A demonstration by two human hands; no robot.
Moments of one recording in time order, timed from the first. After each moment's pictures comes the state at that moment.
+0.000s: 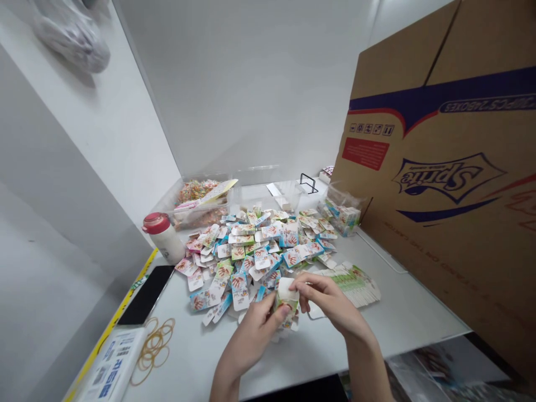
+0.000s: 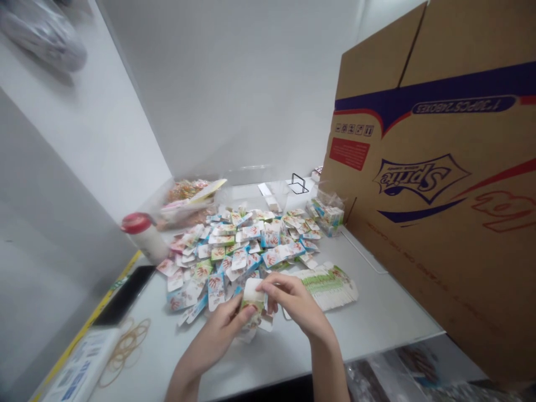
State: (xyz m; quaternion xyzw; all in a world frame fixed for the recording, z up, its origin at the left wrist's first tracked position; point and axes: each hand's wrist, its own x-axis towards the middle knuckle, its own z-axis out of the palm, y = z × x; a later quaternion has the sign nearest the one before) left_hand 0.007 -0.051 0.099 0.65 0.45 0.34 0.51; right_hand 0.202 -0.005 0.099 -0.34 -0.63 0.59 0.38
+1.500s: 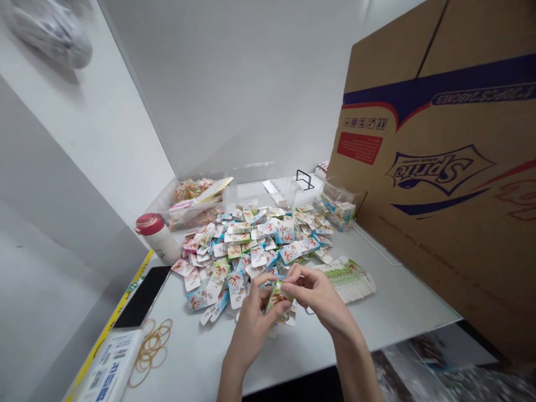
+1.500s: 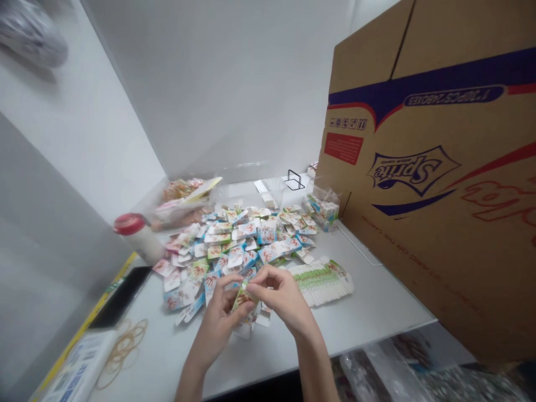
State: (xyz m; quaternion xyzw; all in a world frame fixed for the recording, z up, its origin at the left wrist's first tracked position) left_hand 0.018 -0.050 0.085 0.57 0.42 0.47 0.53; right_hand 0.181 -0.012 0.106 -0.35 -0.55 0.61 0.45
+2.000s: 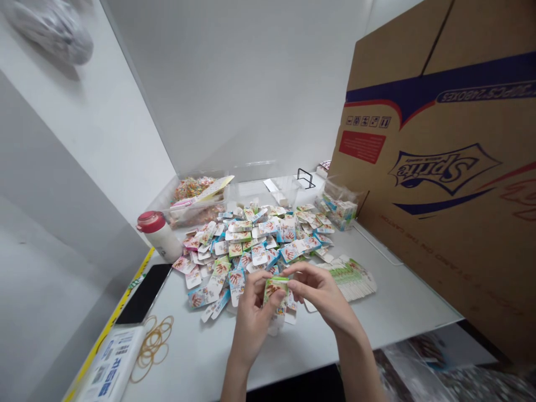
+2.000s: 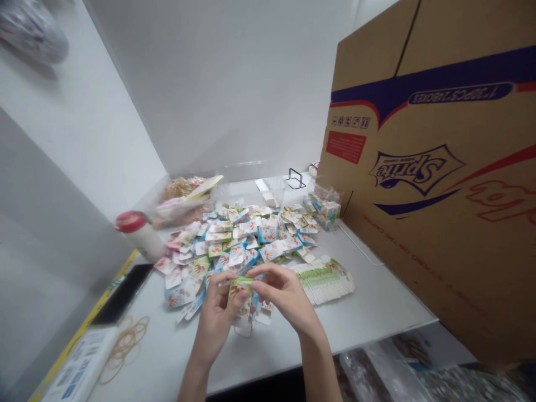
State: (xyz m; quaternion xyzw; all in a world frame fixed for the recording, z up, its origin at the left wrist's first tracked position) left_hand 0.026 -0.047 0.087 0.54 0.42 0.56 0.47; right_hand 0.189 -0.011 0.101 -0.34 -0.60 0.57 0.45
